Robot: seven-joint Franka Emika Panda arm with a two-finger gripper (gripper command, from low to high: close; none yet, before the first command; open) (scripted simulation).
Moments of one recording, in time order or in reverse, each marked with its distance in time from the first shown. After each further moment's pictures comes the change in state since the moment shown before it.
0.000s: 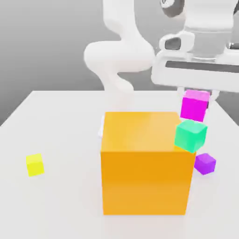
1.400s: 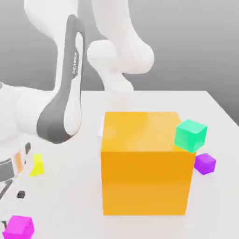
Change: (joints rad) arm -0.519 0.815 -0.337 0.281 -0.138 0.522 0.607
